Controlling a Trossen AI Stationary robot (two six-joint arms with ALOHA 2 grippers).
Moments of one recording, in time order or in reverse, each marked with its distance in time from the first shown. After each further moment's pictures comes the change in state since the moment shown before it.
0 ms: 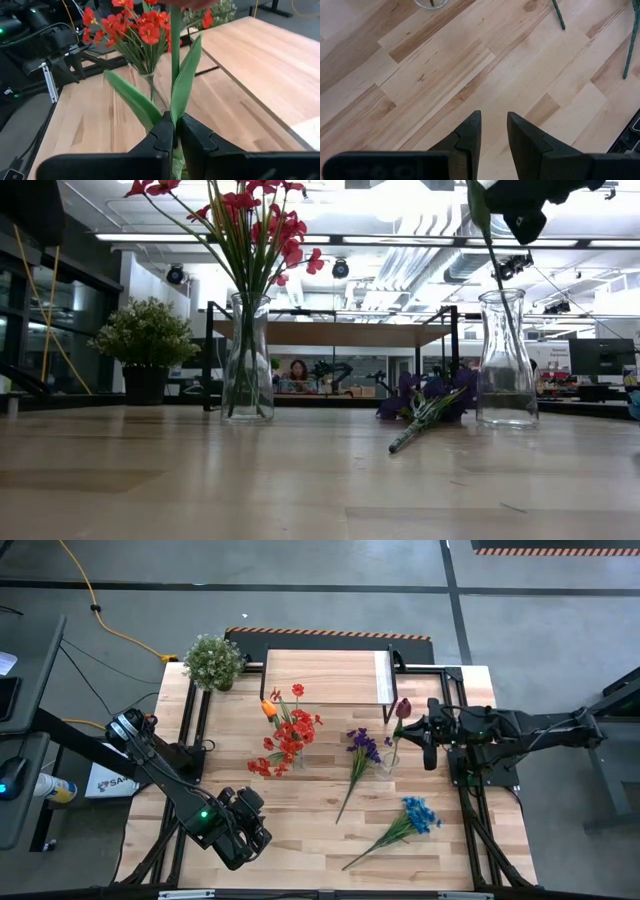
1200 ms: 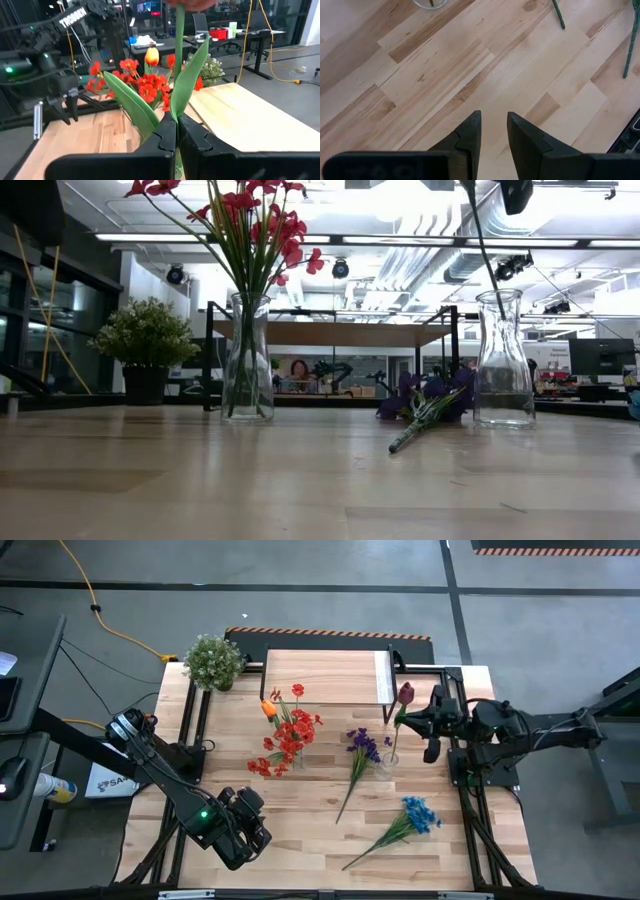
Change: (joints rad) left arm 0.000 0.000 0.000 0.000 0.000 0.002; right arm 0.000 -0.014 -0.001 0.242 0.080 -0.215
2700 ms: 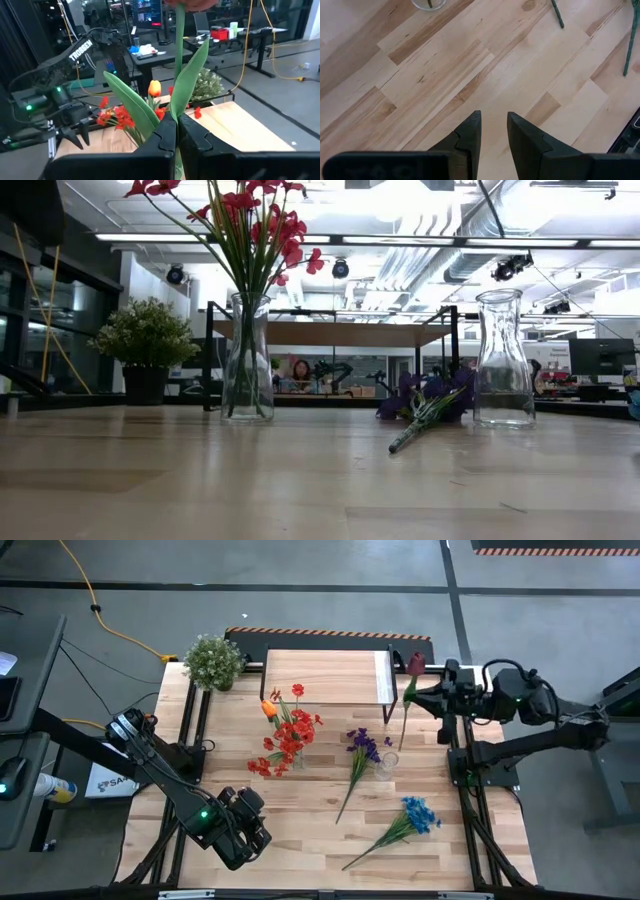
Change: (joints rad) left arm 0.000 0.000 0.000 0.002 -0.001 0.021; right arm -0.084 0.168 0.454 -0.304 -0.098 0.035
